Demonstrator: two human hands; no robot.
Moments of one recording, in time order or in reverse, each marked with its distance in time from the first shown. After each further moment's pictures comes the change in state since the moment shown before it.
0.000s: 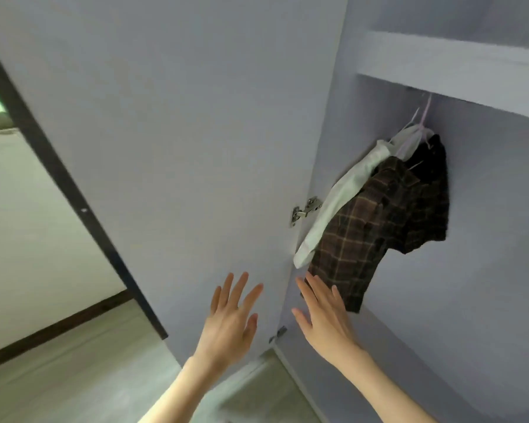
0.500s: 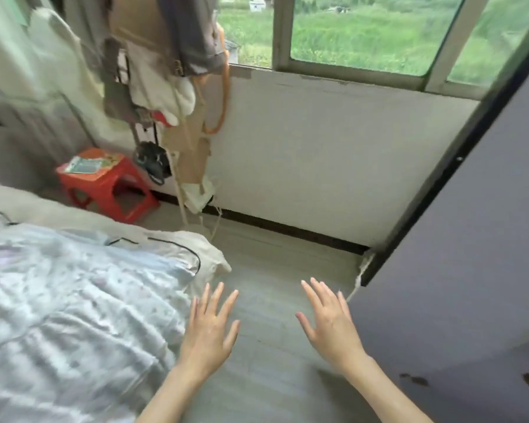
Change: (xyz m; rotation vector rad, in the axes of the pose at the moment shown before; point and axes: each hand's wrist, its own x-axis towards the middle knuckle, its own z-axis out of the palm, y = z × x) left_hand -0.378 -0.064 -0.102 0.152 0.032 -1.088; right_hand -0.074 -0.276 0.094 0.046 -0.169 -0.836
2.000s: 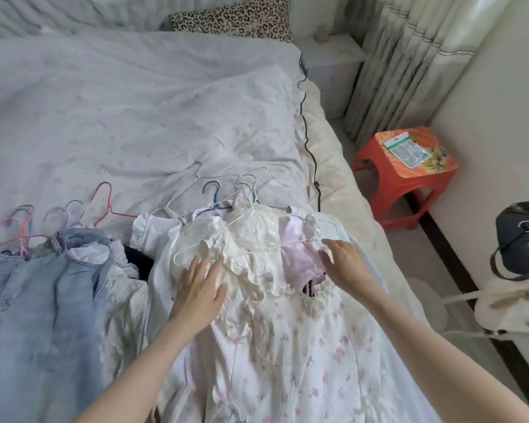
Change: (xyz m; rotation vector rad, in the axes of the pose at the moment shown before) left_hand -0.064 -0.650 -0.095 -0.183 0.066 -1.171; right_hand 0.462 -0.676 0.312 0.047 -0.493 -0.843
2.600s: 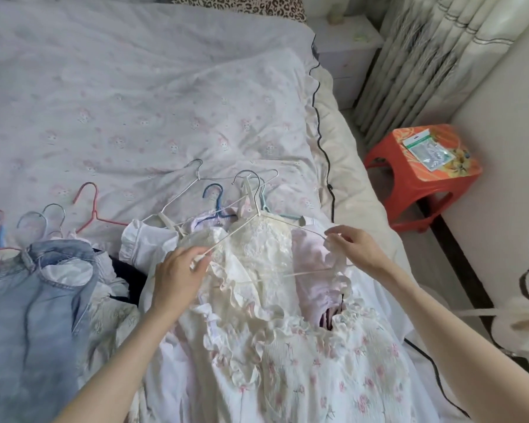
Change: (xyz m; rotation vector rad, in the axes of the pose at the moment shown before) left_hand 0.082 -0.035 -0.030 -0.325 0.288 -0.129; right_hand 0.089 -0.007 -0.015 0.465 -0.087 0.113
